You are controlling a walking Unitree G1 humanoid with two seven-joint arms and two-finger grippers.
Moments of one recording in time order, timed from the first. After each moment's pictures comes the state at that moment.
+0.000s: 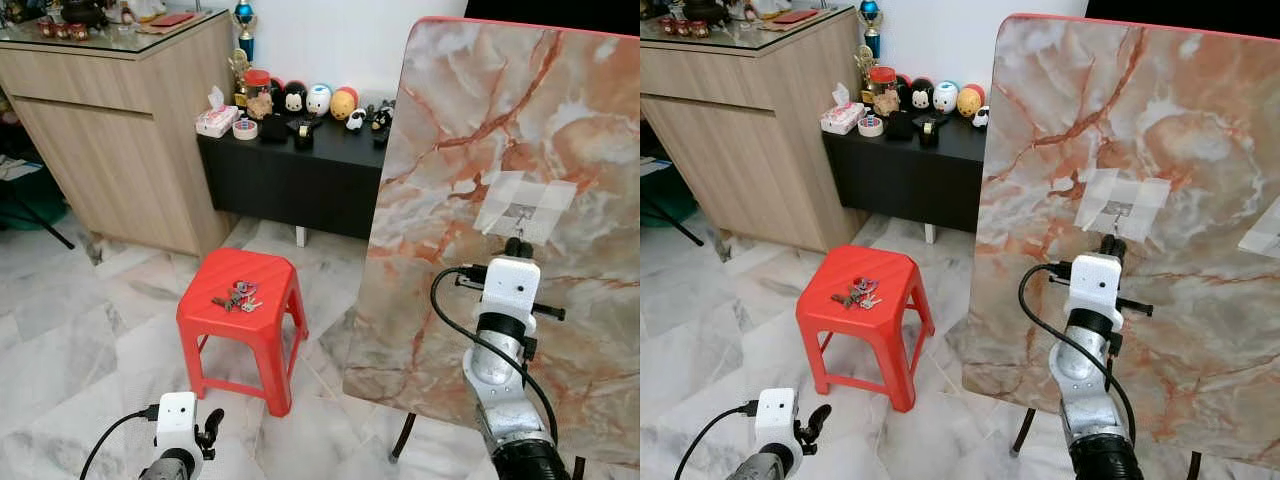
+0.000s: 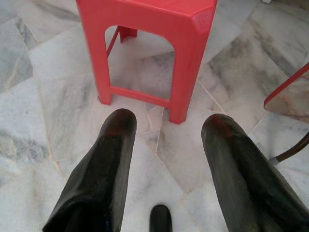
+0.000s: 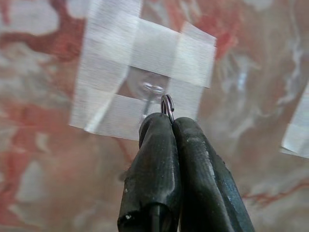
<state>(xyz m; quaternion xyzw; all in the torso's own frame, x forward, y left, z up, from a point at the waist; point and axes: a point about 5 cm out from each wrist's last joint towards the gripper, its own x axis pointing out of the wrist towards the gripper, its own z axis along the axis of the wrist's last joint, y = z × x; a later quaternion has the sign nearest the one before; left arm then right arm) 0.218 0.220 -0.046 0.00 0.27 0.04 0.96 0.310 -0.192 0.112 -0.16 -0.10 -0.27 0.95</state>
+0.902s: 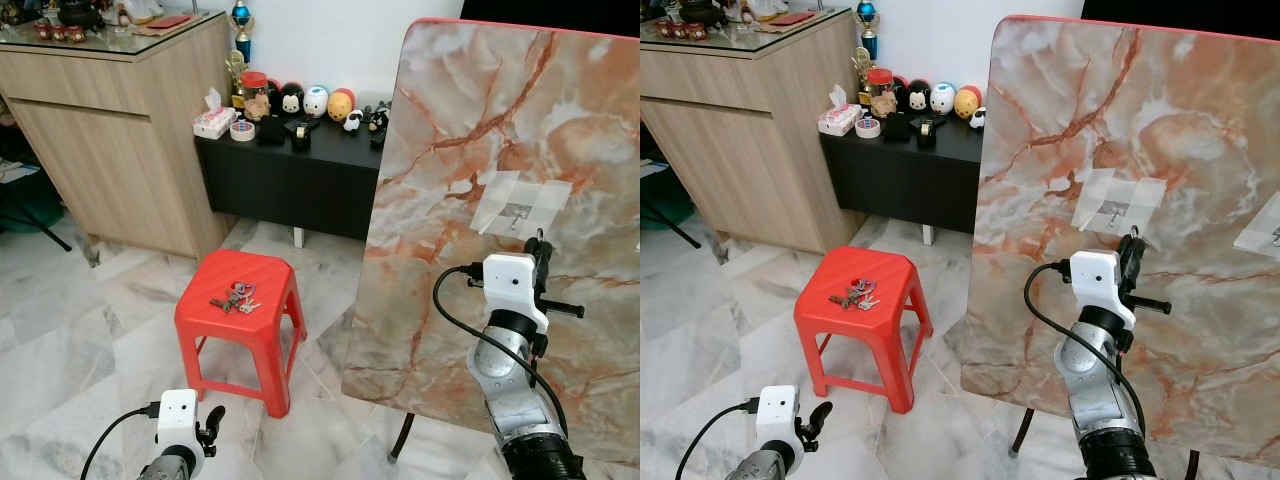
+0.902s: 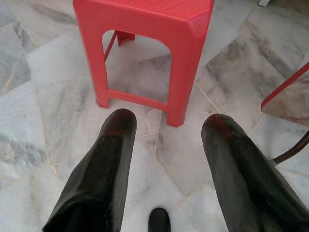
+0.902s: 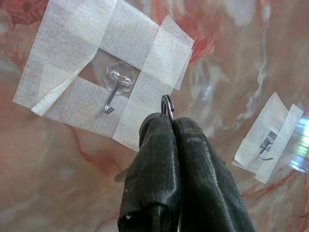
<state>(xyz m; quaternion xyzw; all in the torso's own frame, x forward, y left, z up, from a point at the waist) 0.220 0.219 -0.045 0.00 0.27 0.04 0.96 0.312 -0.203 0.114 -0.27 -0.07 -0.31 0.91</state>
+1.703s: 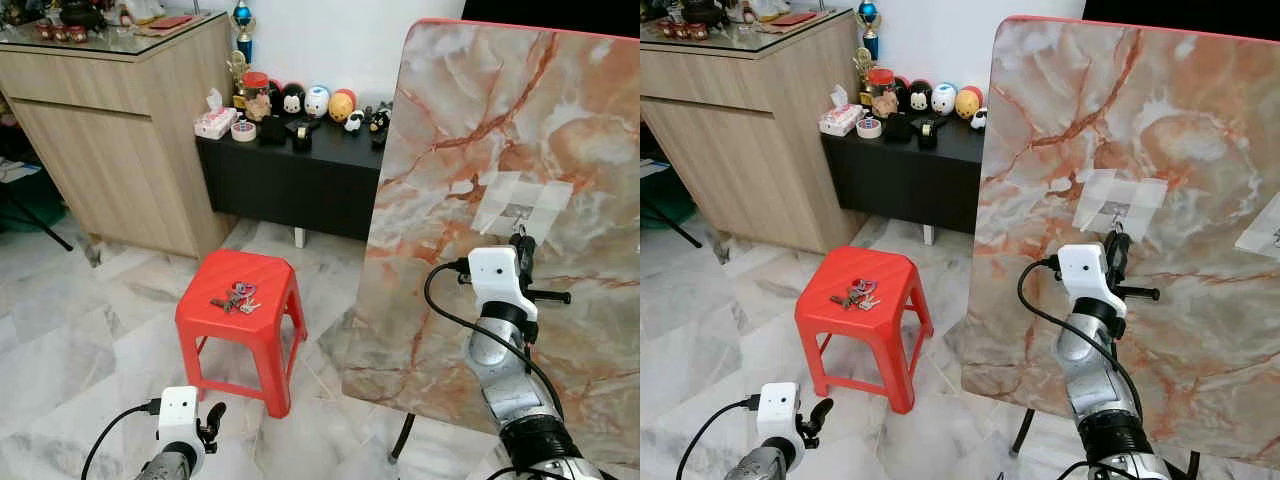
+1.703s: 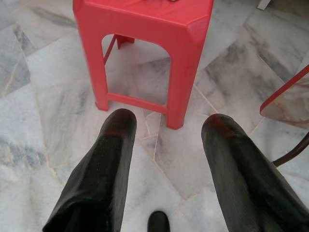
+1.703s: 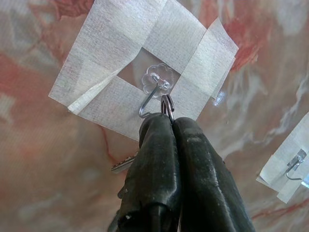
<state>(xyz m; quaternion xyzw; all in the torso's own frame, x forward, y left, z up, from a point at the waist) 0.223 0.218 -0.043 -0.01 0.27 0.04 0.96 0.327 -0.200 0.113 -0.30 -0.05 -0.28 0.91</state>
